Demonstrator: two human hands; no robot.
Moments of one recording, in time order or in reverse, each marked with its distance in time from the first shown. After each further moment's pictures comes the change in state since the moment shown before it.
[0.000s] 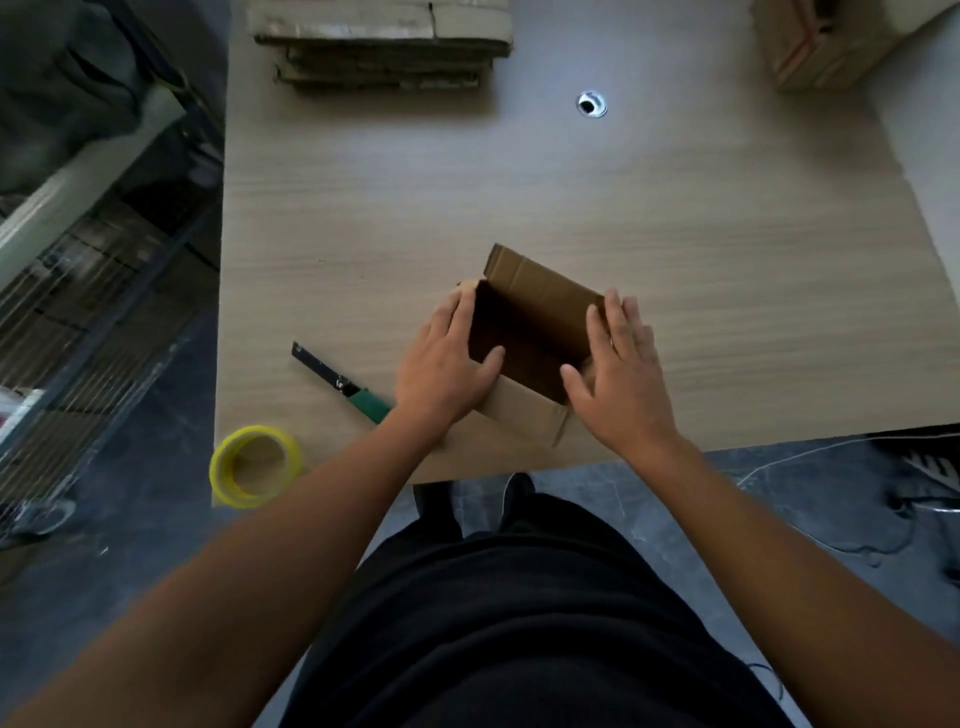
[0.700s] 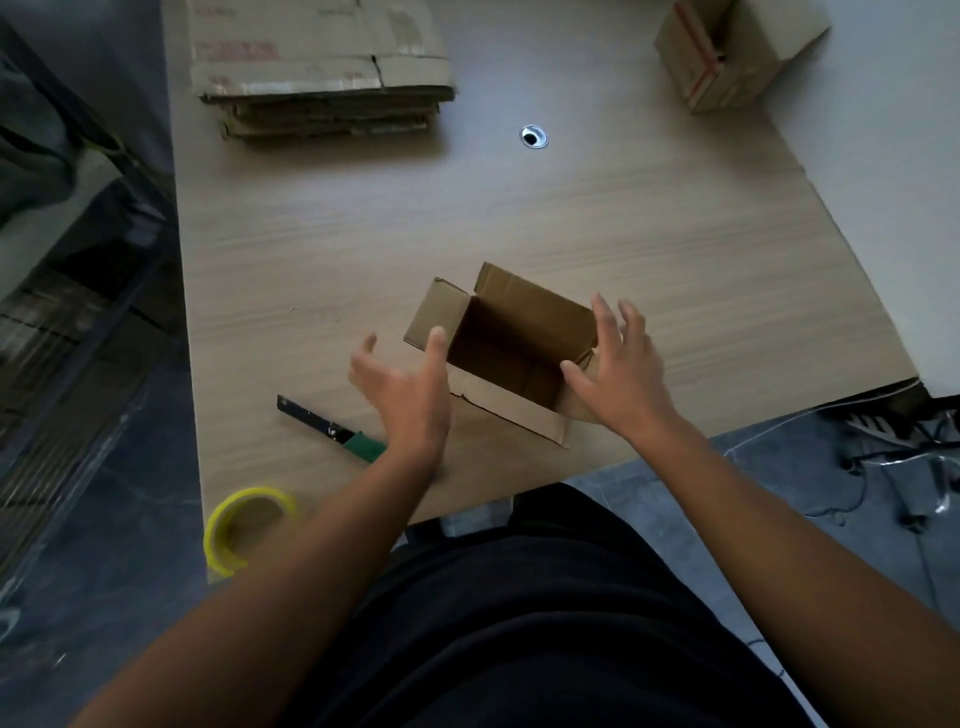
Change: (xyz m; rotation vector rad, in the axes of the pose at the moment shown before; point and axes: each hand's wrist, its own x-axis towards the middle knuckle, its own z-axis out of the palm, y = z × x) left_hand -0.015 0.014 -0.049 -0.894 0.274 -0.477; right_hand 0.014 -0.005 -0.018 0.097 0.027 0.245
